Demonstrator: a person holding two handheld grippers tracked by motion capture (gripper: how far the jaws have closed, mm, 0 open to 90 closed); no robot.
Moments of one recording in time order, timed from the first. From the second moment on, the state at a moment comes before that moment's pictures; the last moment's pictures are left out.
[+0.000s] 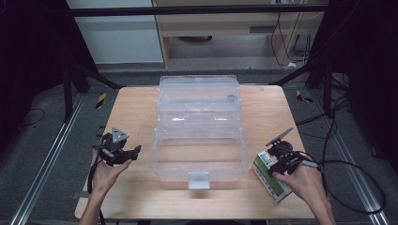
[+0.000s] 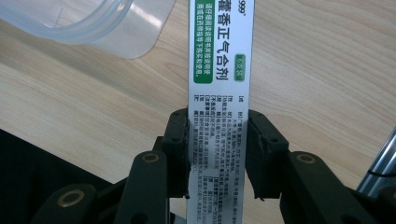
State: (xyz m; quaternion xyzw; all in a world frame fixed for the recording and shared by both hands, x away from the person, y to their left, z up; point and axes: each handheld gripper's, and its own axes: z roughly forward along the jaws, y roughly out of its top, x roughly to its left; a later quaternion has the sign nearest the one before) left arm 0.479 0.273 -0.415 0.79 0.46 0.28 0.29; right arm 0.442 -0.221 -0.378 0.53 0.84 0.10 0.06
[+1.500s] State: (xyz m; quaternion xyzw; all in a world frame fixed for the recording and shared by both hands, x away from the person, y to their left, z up) left arm 0.481 0.273 -0.417 0.79 0.46 0.27 0.29; right arm 0.463 -0.221 -0.269 0.43 0.89 0.14 0.09
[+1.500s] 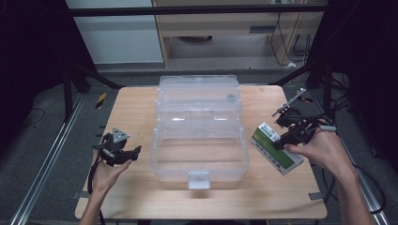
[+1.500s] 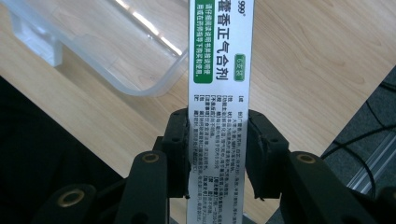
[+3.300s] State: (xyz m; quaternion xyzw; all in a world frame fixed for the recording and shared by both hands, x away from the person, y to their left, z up) left arm 0.482 0.277 -0.418 0.79 0.46 0.27 0.29; right arm 0.497 -0.130 -0.243 0.17 0.97 0.15 0.06
